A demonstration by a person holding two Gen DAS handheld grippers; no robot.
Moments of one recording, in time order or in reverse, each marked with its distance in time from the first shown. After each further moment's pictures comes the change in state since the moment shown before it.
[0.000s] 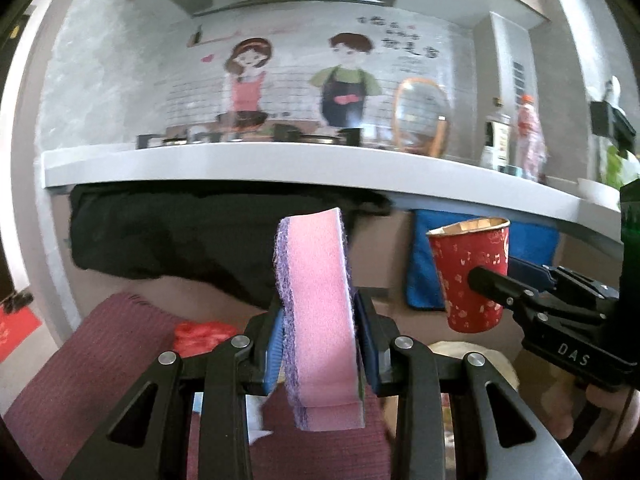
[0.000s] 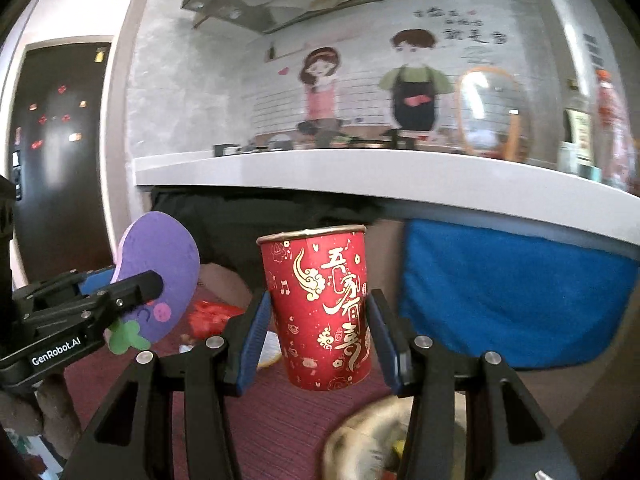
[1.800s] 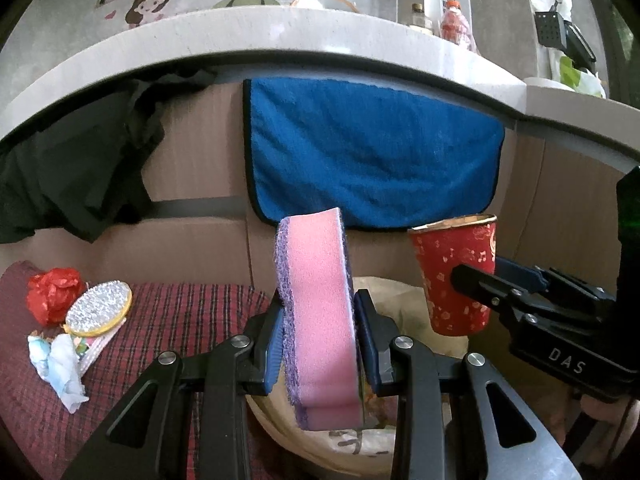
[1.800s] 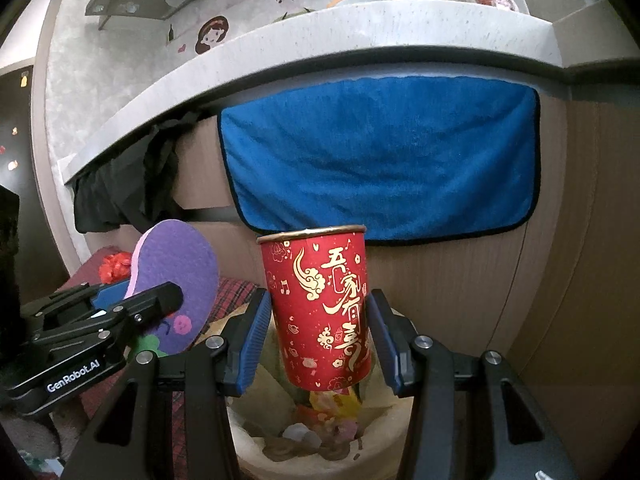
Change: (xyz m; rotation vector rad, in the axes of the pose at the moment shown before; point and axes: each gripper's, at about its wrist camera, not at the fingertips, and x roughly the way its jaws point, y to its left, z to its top) left arm 0.108 -0.145 -0.091 0.091 0.190 -0.208; right arm -0.008 -0.137 -0.126 0.193 0.125 -0.178
